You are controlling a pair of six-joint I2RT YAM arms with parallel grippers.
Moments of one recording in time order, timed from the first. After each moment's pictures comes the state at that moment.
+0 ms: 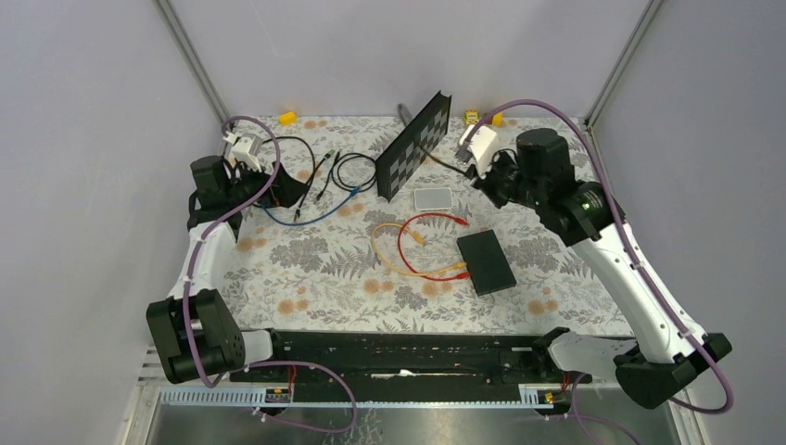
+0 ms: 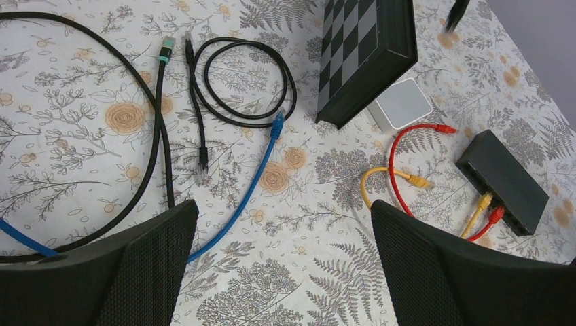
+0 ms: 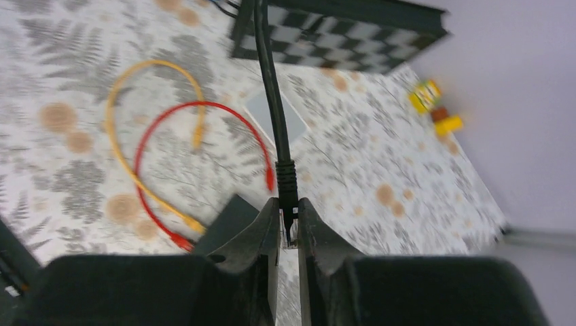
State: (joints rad) left arm 0.24 1.28 0.90 -0.08 0.81 -0.03; right arm 0.56 1.20 1.46 -0.80 -0.17 -0.50
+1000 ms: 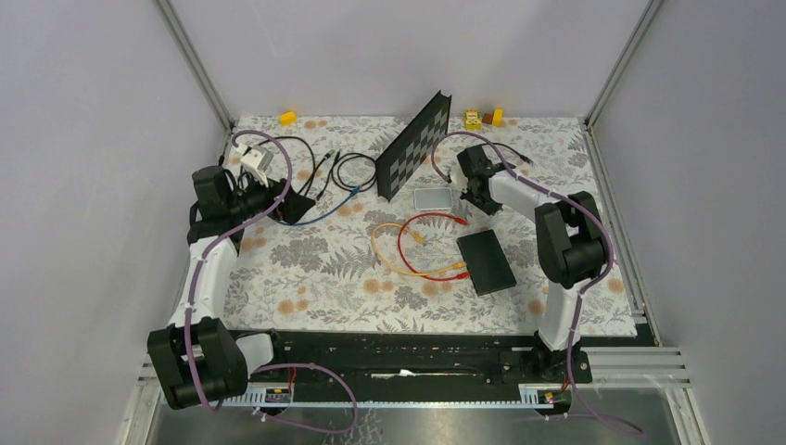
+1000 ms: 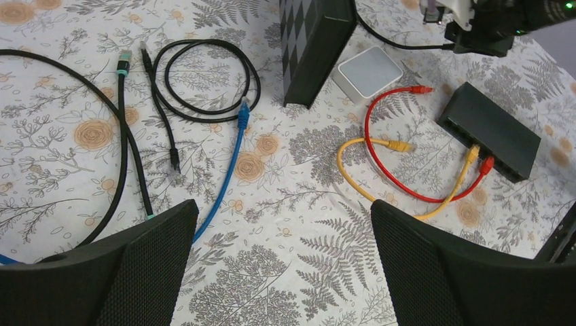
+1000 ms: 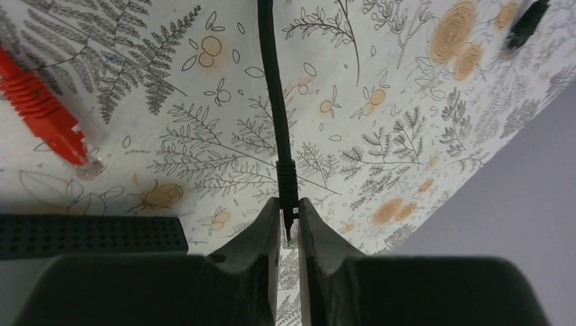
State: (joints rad) left arm 0.22 1.16 0.85 -0.15 0.90 0.11; right arm 0.38 1.92 1.34 -0.61 0.38 -0.58
